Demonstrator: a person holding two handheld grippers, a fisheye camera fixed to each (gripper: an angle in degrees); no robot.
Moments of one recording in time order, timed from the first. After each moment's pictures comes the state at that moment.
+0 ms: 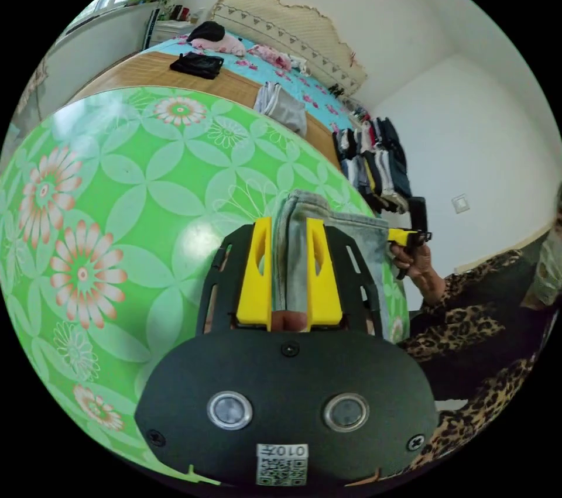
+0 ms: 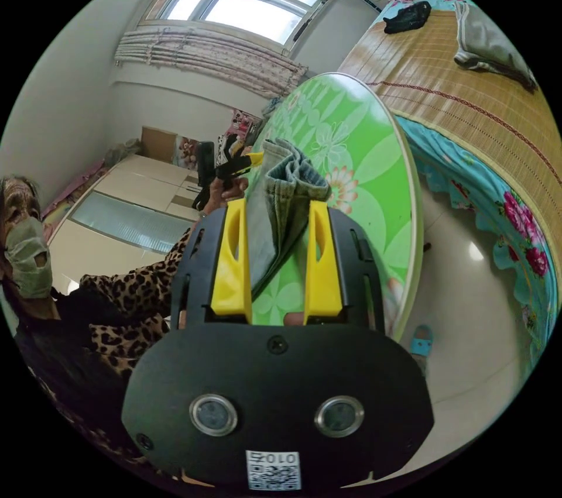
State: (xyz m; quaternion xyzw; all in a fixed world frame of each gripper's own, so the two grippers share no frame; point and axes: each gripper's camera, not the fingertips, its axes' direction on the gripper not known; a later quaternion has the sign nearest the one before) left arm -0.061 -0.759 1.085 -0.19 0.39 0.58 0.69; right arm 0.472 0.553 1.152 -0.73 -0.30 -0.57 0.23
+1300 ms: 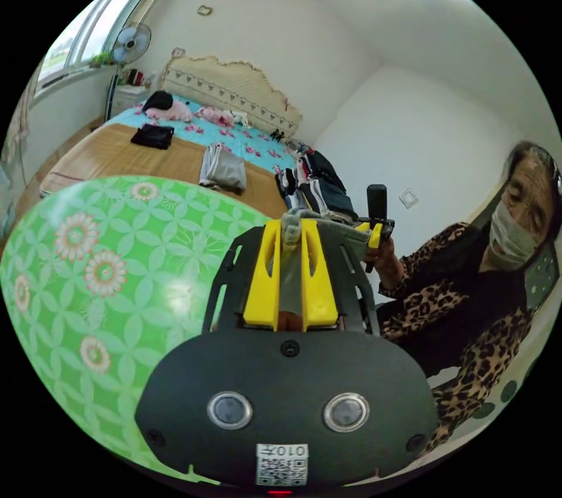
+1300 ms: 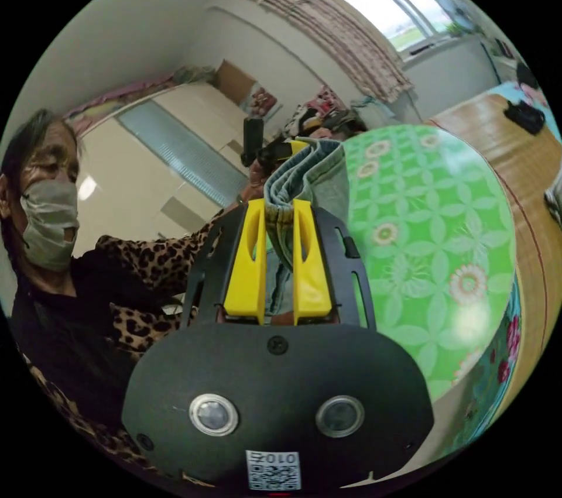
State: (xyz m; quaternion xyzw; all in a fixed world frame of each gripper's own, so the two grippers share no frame) left arm -0.261 -0.803 0.878 -0.09 0.52 0.59 0.61; right arm 0.624 0.554 0.989 -0.68 -0.44 -0.59 0.02
